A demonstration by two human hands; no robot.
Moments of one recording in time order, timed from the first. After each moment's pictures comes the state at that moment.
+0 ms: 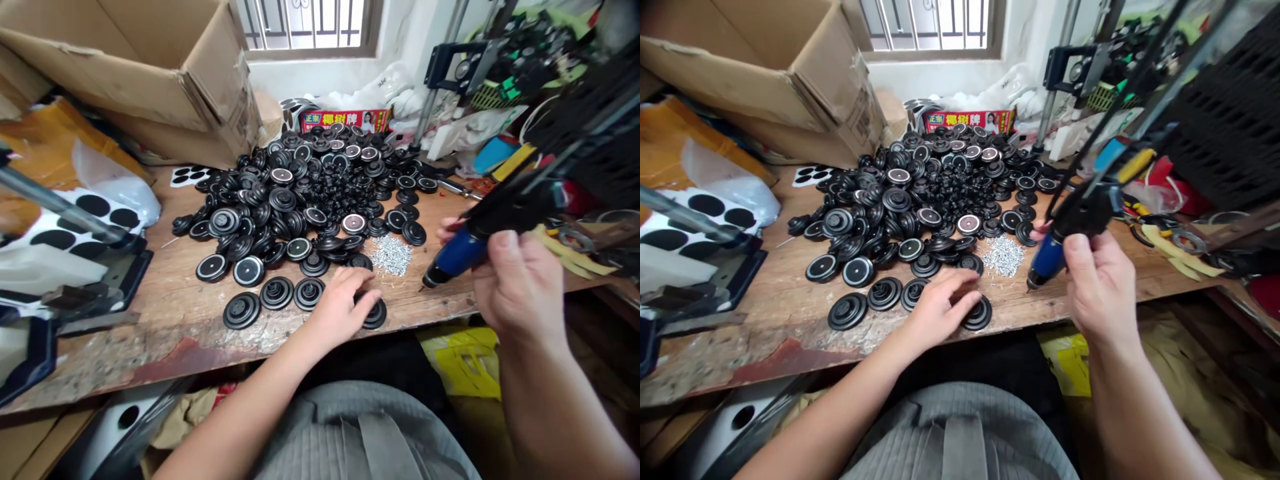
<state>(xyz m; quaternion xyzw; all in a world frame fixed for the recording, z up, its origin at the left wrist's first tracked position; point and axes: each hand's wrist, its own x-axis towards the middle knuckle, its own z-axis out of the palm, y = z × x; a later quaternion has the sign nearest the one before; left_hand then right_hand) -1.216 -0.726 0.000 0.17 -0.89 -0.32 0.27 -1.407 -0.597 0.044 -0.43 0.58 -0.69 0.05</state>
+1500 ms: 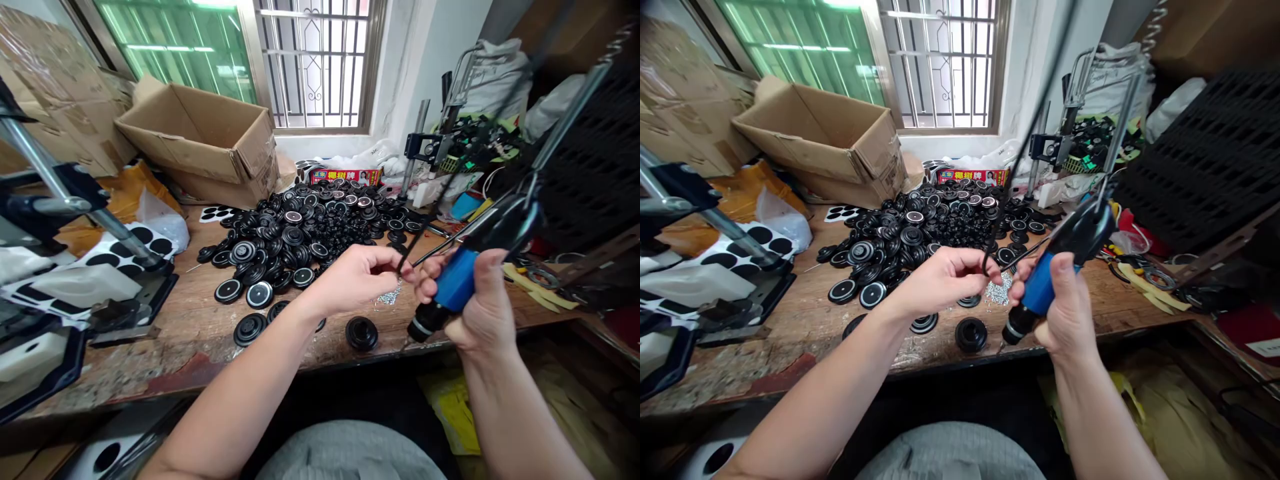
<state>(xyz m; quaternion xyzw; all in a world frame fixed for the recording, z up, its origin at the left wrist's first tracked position) -1.240 -0.712 0.139 0.04 -0.81 -0.55 0.20 -1.367 -0.593 0.095 -0.28 0.36 -0.83 0.31</state>
